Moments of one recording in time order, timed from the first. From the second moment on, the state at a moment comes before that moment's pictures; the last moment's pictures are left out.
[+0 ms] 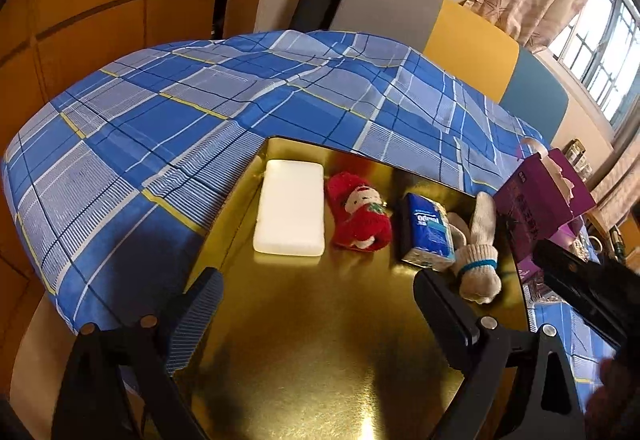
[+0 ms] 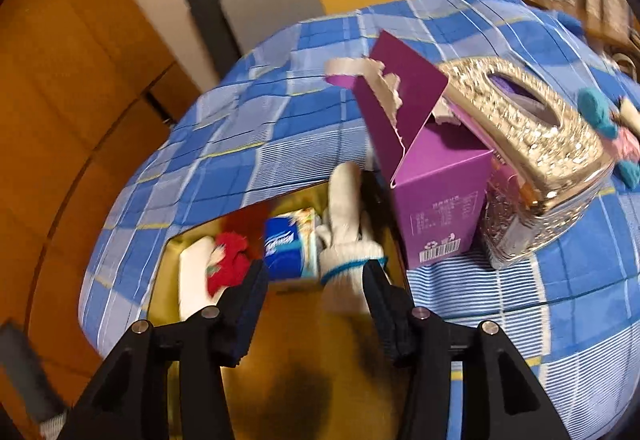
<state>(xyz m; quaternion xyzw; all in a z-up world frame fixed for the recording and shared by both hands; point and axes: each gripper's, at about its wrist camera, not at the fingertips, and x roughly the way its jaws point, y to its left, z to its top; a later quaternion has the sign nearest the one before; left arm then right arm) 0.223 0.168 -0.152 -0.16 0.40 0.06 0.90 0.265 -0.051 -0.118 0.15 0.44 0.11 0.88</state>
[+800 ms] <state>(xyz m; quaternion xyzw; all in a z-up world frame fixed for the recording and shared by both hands) 0.198 0.068 -0.139 -0.10 0.39 -0.09 0.91 0.206 -0.218 -0.141 0.07 0.48 0.04 0.88</state>
